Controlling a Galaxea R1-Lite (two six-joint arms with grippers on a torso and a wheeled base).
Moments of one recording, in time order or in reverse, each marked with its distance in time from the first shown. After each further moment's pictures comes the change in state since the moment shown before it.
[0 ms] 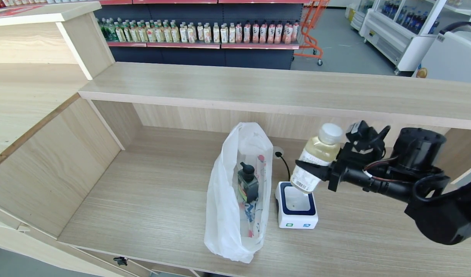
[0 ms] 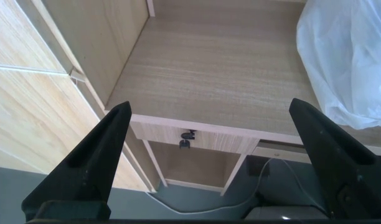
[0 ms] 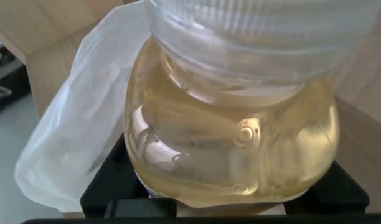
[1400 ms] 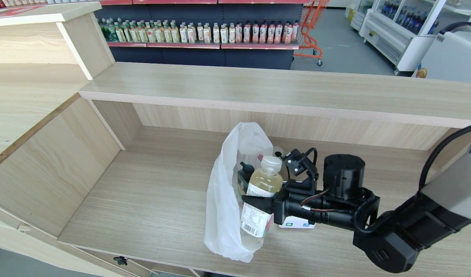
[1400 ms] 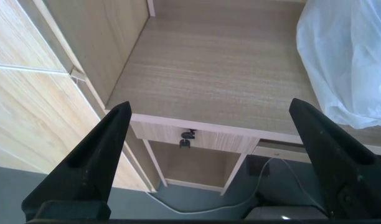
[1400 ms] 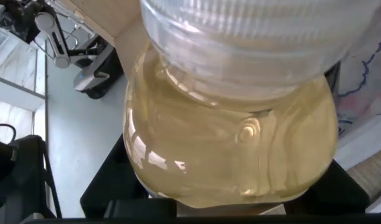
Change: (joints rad) left arm 0.000 0.000 0.000 0.000 0.000 0.000; right arm 0.344 0.170 -0.053 0.032 -0.140 0.351
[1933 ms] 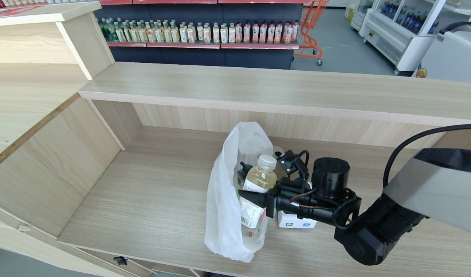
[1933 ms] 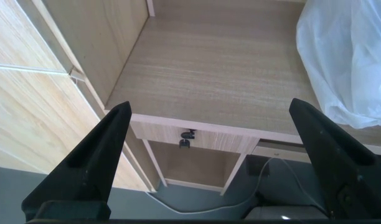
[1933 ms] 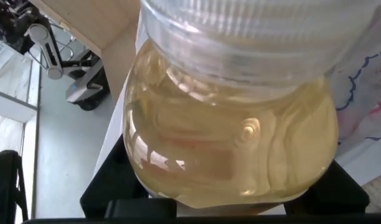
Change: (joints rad) left arm -0.001 0.000 0.000 0.000 0.000 0.001; right arm -0.023 0.139 -0.071 -0.122 0.003 0.006
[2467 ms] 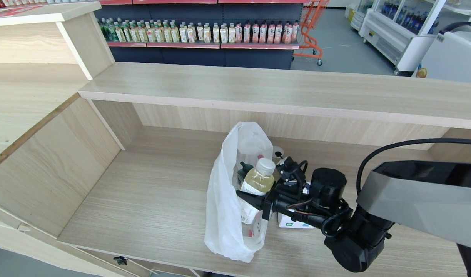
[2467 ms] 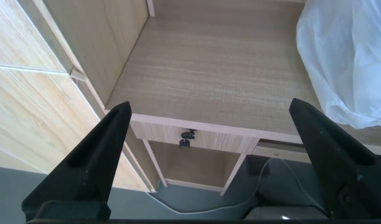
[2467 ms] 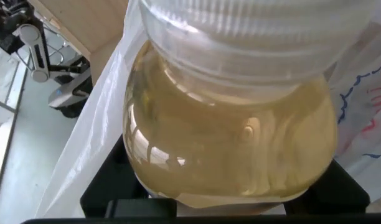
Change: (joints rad) left arm 0.001 0.000 0.000 0.000 0.000 0.000; right arm -0.006 0.141 0.007 -0.266 0.004 -0.056
